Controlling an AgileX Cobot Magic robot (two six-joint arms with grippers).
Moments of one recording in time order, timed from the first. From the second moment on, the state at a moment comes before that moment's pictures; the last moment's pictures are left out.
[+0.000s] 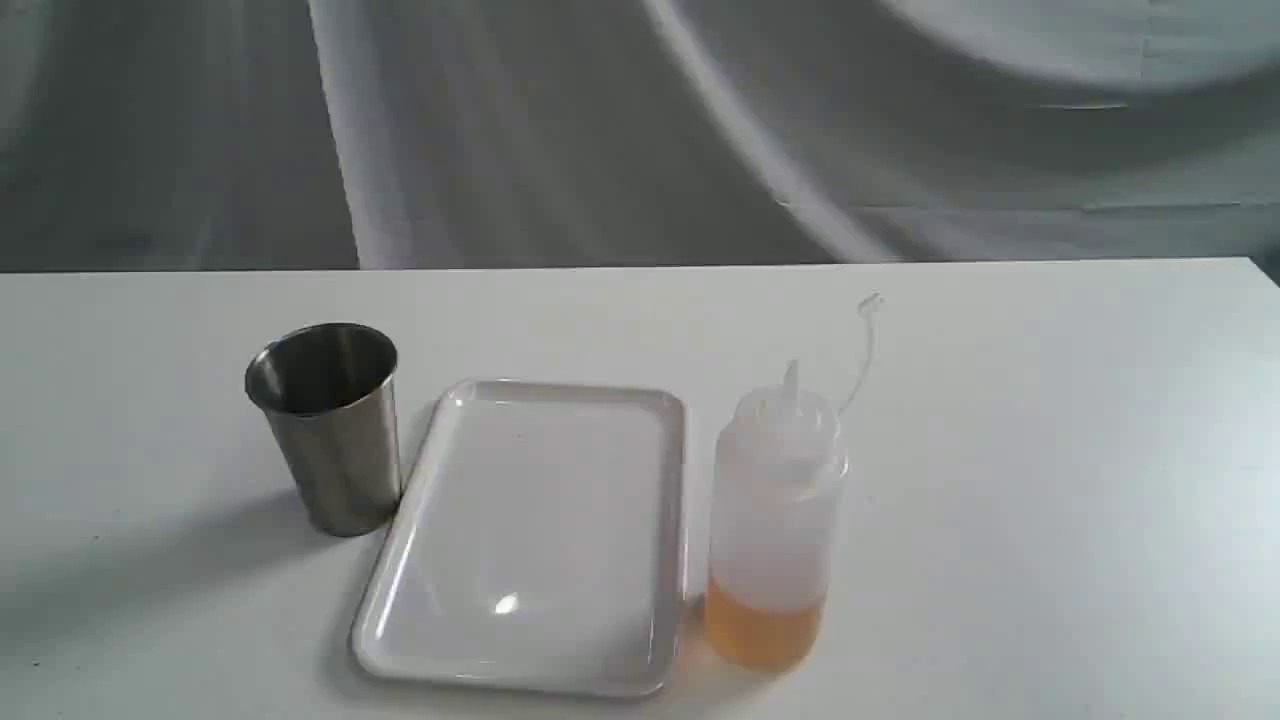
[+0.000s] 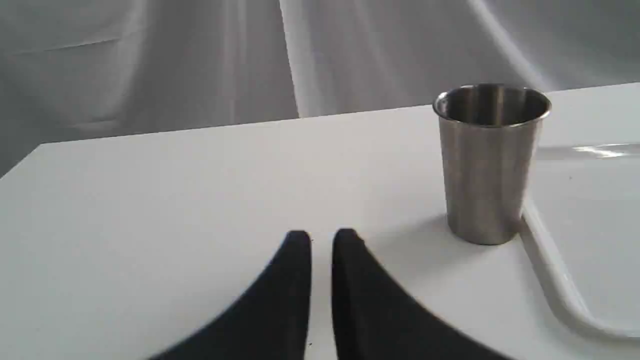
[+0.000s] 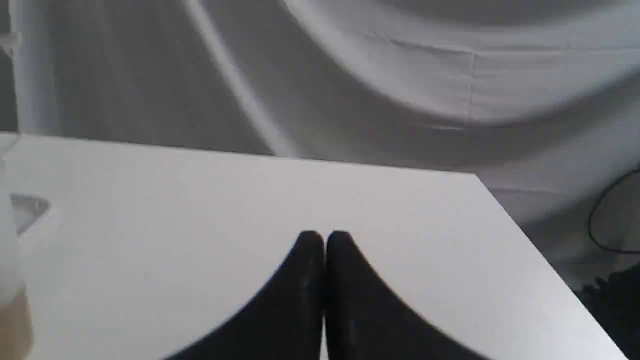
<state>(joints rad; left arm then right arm) 0.06 0.00 0.00 0.04 0.27 0.06 -0.18 0.01 0.00 -0.15 0.14 0.03</state>
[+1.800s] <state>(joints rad) 0.06 0.00 0.00 0.04 0.27 0.06 0.28 0.65 -0.58 -0.41 -0.14 0.07</state>
